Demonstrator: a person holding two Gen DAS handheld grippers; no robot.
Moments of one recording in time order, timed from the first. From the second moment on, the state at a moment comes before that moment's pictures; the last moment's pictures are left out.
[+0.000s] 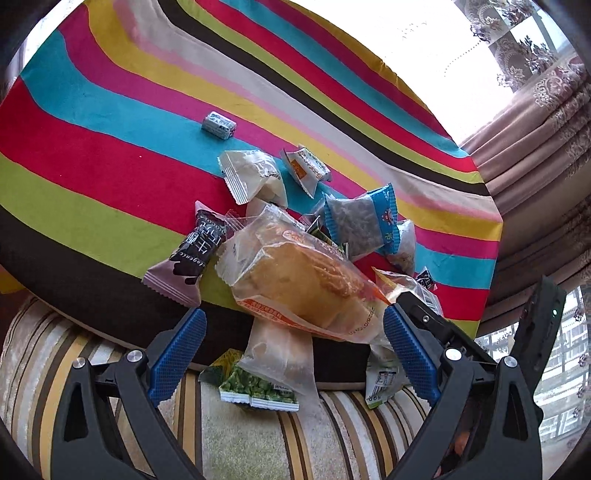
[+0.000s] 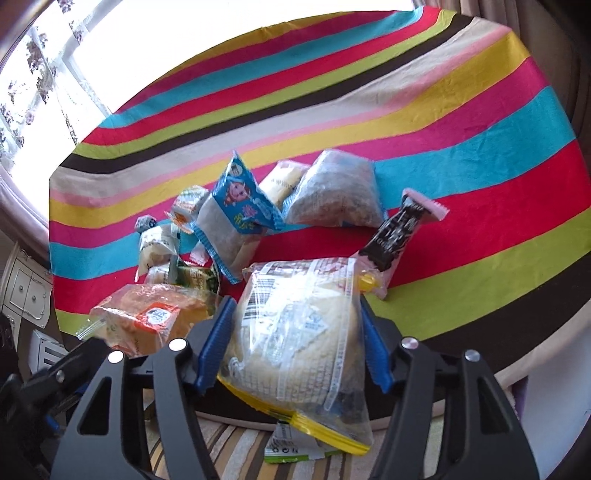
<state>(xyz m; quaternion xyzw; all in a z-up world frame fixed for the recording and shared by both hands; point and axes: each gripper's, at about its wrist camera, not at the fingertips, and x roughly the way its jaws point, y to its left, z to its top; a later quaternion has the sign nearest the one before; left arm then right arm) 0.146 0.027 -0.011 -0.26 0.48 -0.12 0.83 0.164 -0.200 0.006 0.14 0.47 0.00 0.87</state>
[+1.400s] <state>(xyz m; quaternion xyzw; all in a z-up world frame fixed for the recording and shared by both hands) 0.166 -0.011 0.010 -0.23 0.43 -0.15 0.86 0.145 -0.235 0.016 0.13 0.47 -0.02 0.87</state>
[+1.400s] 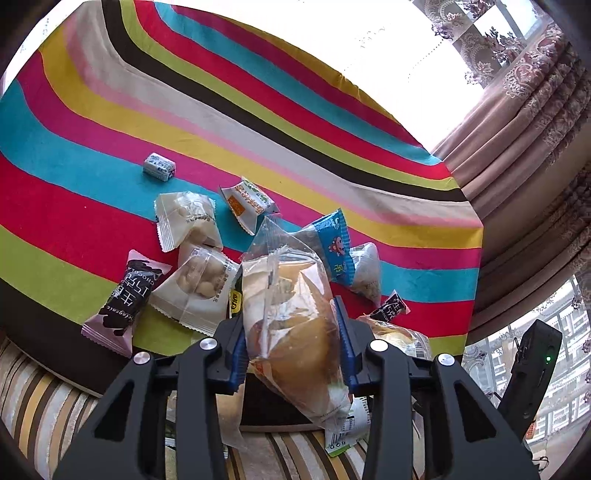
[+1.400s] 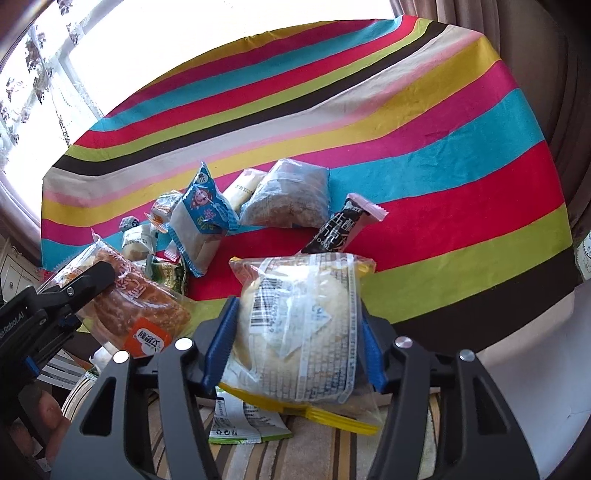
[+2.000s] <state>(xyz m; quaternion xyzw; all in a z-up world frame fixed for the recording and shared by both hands) 0.143 -0.079 0.034 -0.22 0.43 -0.23 0.85 0.078 -0.320 0.046 0.17 0.44 -0.09 0.88</state>
